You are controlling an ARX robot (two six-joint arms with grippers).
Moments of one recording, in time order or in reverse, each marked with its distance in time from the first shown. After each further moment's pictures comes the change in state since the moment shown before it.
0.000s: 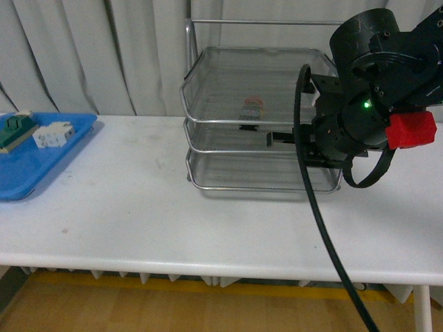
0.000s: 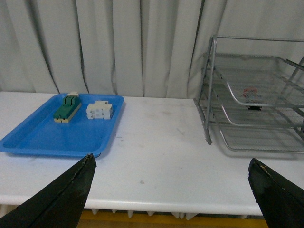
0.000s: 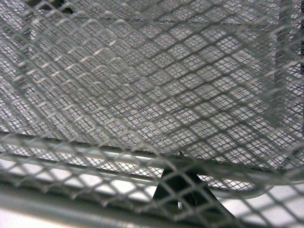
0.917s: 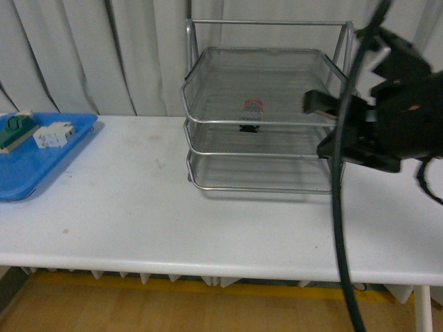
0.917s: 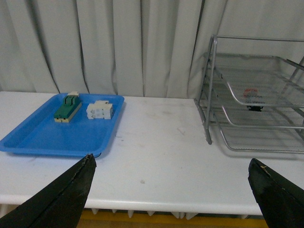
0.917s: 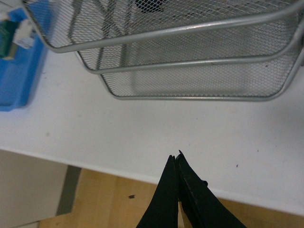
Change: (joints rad) left arm 0.000 0.000 0.000 0.000 0.000 0.000; right arm -0.014 -0.498 -0.508 0.153 -0.208 0.173
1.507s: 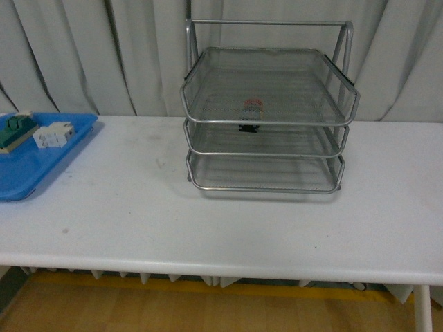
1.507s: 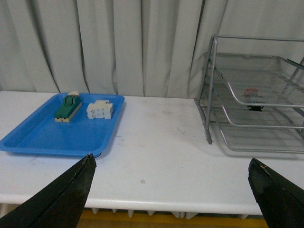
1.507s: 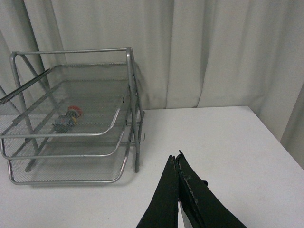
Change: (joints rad) left arm 0.000 0.000 0.000 0.000 0.000 0.000; right arm -0.248 -0.818 -0.758 0.600 0.225 -0.354
